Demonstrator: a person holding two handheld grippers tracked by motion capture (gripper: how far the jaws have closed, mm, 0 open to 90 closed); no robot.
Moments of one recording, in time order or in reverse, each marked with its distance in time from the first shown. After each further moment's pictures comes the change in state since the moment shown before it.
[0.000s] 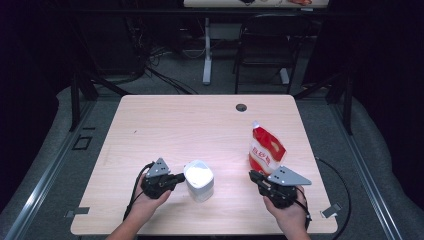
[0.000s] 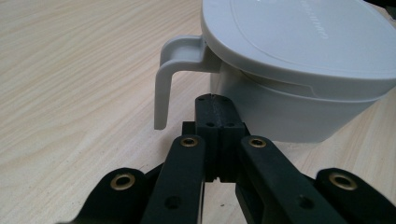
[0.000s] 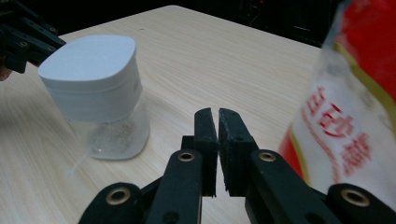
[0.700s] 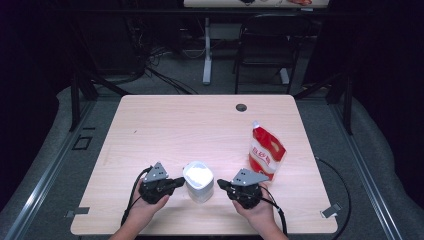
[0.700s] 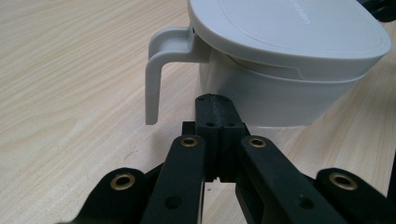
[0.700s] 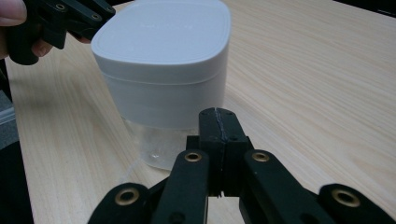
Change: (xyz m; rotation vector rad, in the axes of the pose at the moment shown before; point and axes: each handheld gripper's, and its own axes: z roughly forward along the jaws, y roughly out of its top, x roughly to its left) left arm -0.008 -0.008 -0.007 -0.004 -0.005 -0.011; right arm 0.046 -0.005 0.067 0.086 0.204 -0.059
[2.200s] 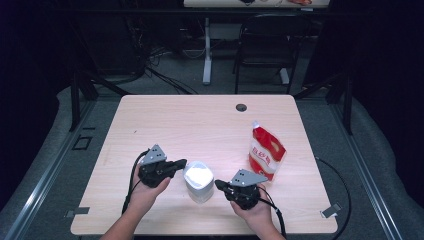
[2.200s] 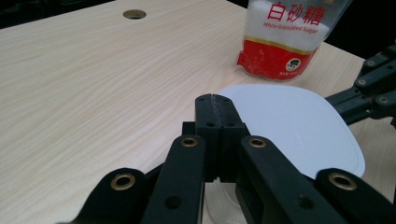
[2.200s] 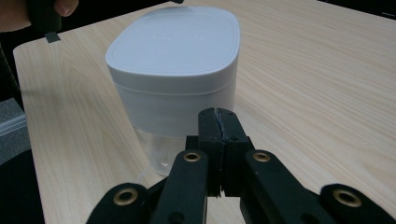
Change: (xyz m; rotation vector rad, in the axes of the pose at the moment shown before) left arm 0.010 0.051 -0.010 -0.101 0.020 -0.005; right arm 0.004 0.001 0.000 -0.026 0.016 0.019
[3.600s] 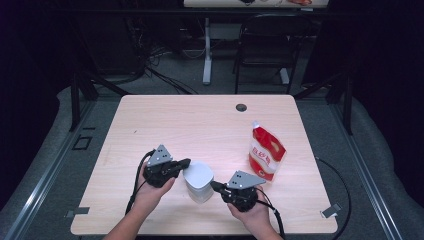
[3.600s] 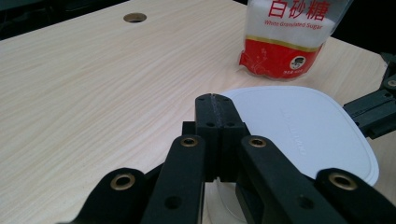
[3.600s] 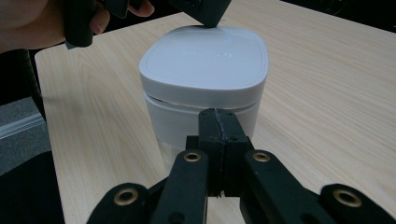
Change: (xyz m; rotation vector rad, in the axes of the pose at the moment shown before) left arm -0.008 0.001 0.006 0.008 0.030 0.038; right arm 0.011 0.007 -0.001 -0.029 0.034 -0.028
